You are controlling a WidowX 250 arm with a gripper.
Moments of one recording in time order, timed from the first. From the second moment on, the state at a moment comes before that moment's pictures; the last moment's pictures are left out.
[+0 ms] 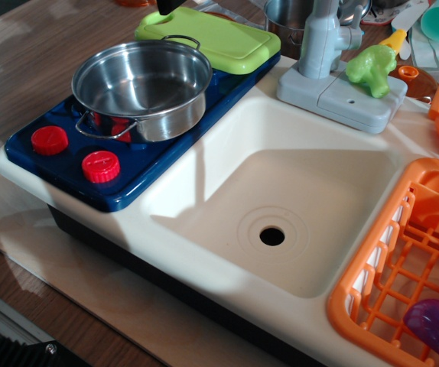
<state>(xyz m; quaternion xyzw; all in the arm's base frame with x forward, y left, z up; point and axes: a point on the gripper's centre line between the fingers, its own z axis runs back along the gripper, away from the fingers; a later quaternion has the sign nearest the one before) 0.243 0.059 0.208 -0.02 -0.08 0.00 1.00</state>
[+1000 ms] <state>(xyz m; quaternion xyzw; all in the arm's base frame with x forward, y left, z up) 0.208 0.010 0.172 0.00 -0.12 -0.04 0.99</state>
